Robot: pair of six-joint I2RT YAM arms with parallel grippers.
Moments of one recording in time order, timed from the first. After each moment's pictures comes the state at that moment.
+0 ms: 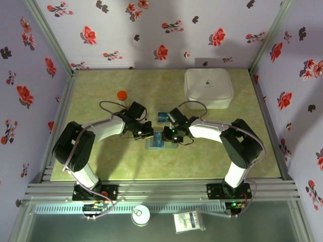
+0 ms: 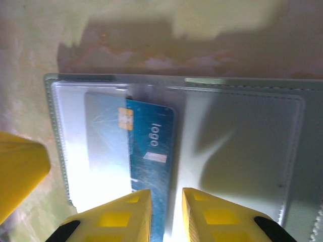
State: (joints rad) left arm -0.62 1.67 0.96 -0.40 0.39 -0.75; right arm 0.75 1.73 0.96 -0.32 -0.29 0.81
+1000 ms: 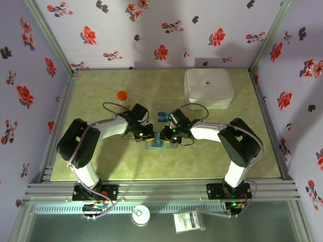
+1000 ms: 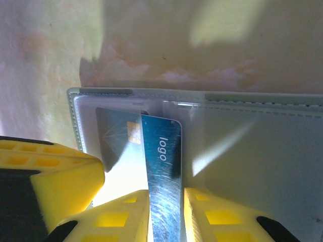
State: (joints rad) left arm -0.63 1.73 0.97 -0.40 0.40 -0.75; right arm 0.72 1.75 0.89 -0.14 -0.38 0.88
